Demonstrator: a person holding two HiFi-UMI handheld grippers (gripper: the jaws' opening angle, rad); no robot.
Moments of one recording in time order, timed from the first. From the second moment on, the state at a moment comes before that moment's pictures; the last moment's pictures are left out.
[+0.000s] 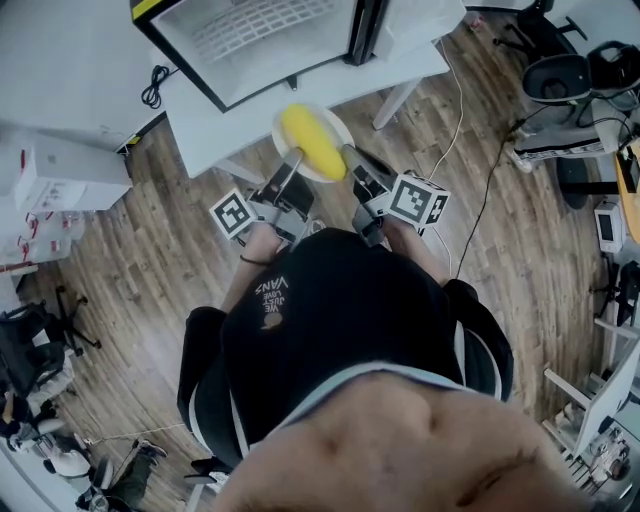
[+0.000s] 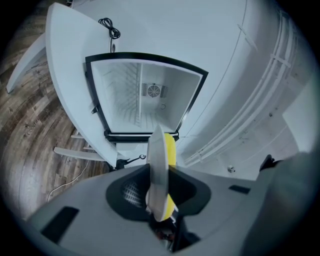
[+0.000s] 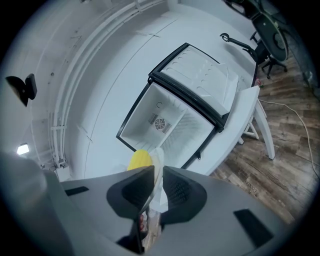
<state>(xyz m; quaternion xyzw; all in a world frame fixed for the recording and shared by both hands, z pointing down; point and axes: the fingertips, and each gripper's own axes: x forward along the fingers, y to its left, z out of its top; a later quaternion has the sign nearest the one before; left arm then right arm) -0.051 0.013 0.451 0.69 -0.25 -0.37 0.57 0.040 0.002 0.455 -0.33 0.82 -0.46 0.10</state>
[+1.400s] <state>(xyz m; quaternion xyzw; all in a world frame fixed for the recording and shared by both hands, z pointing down) -0.067 -0.066 0.453 0.68 -0.26 -0.38 0.57 0.024 -0.079 0.455 -0.33 0.82 -0.46 0.09</state>
